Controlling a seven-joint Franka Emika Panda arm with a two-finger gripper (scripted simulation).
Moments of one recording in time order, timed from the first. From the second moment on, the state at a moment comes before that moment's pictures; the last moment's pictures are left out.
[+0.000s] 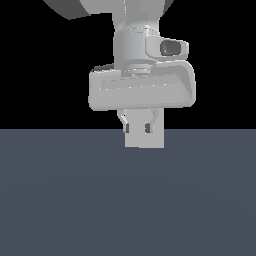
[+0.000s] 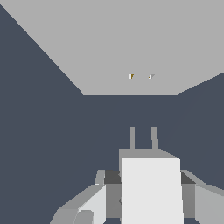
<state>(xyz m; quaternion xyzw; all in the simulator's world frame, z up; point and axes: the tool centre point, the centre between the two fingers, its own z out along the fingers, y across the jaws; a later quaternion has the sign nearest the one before) -0.043 -0.021 0.100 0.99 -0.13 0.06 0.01</state>
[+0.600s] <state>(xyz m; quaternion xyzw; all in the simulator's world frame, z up) -0.019 -0.027 0.100 0.99 -0.13 0.06 0.01</state>
